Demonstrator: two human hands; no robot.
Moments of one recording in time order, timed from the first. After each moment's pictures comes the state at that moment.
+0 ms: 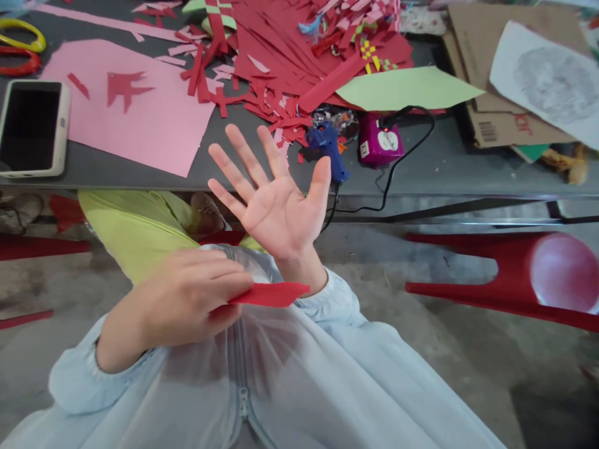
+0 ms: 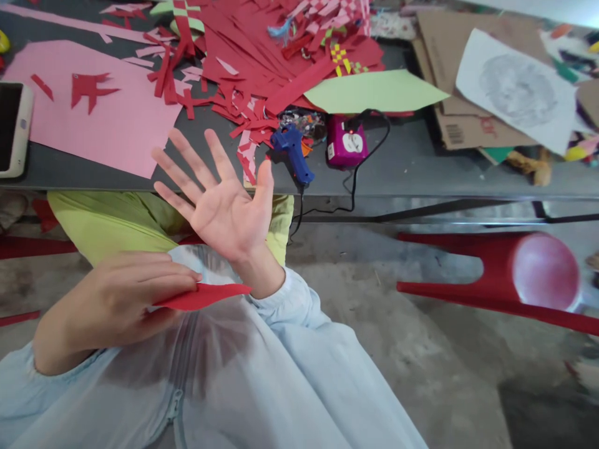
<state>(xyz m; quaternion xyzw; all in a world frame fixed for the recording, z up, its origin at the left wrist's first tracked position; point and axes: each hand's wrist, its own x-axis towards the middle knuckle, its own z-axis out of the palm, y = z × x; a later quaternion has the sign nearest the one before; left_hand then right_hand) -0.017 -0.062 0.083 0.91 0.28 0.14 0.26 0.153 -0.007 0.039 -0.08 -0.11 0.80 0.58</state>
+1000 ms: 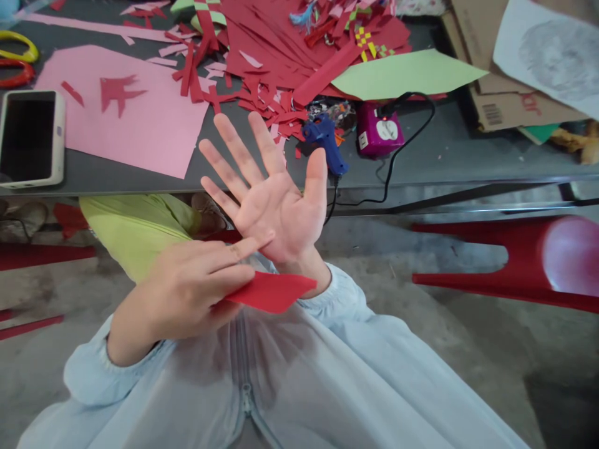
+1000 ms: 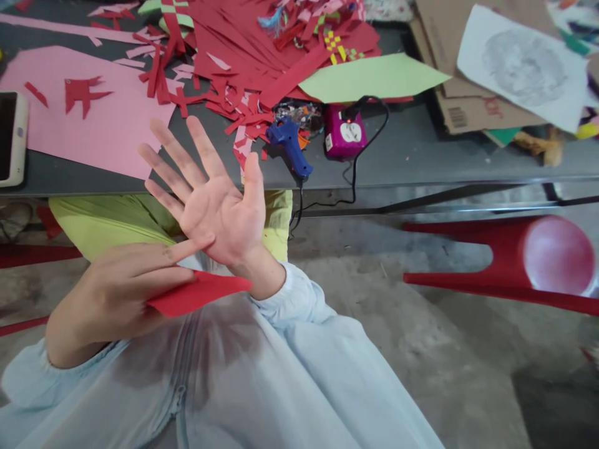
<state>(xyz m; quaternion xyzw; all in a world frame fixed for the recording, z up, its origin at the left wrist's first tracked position) -0.015 -0.056 0.081 0.92 0.24 0.23 0.20 0.146 -0.007 0.037 -0.09 -0.22 0.76 0.61</state>
